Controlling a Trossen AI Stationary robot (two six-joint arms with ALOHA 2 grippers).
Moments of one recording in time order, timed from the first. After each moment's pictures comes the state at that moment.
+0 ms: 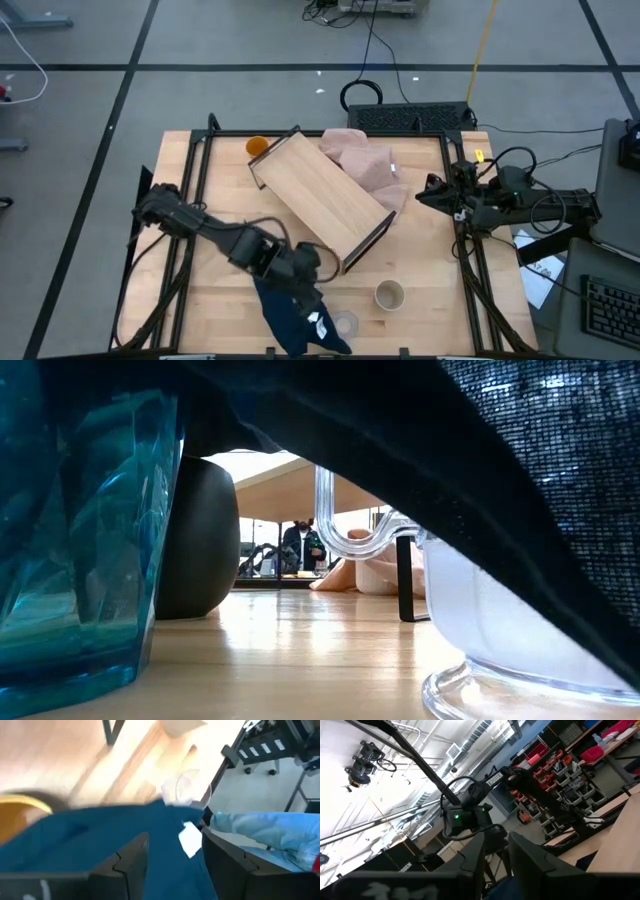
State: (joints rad) left arm -0.45 1.86 1.89 -1.04 0.01 -1.10; right arm 0.01 0.39 0.45 0.21 -0.16 0.83
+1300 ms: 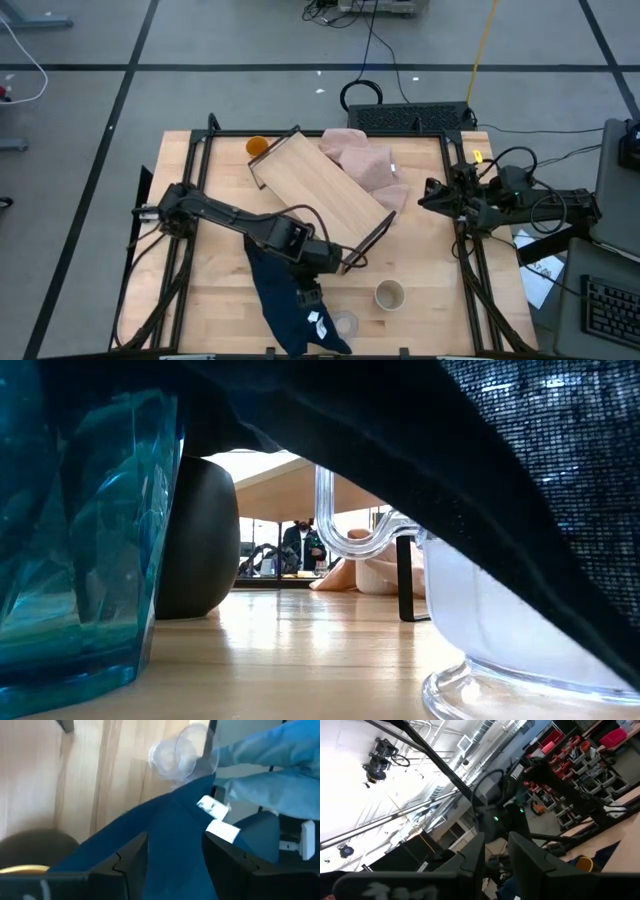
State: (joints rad) left arm -0.31 1.98 1.88 -1.05 0.37 -0.62; right arm 0.01 0.39 0.45 0.24 -0.24 0.88
